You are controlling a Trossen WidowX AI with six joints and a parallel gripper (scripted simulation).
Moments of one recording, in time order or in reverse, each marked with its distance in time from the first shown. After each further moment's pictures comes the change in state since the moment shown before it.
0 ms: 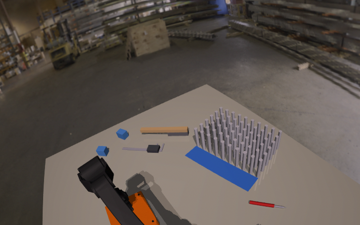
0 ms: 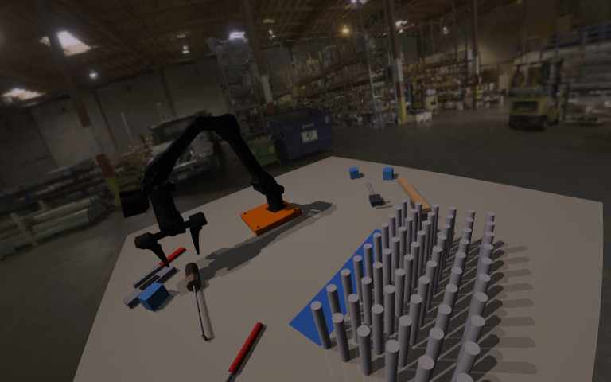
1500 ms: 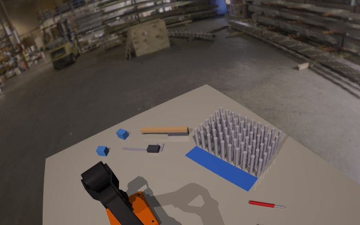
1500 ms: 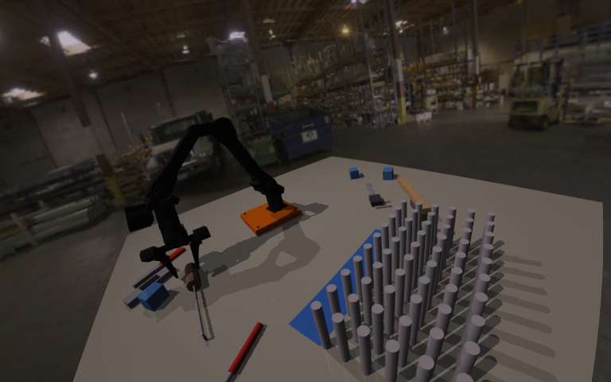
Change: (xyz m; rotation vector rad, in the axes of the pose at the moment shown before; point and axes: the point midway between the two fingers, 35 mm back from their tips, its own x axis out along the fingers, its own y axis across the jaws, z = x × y) arm 0.034 0.006 0.022 -0.004 0.004 0.006
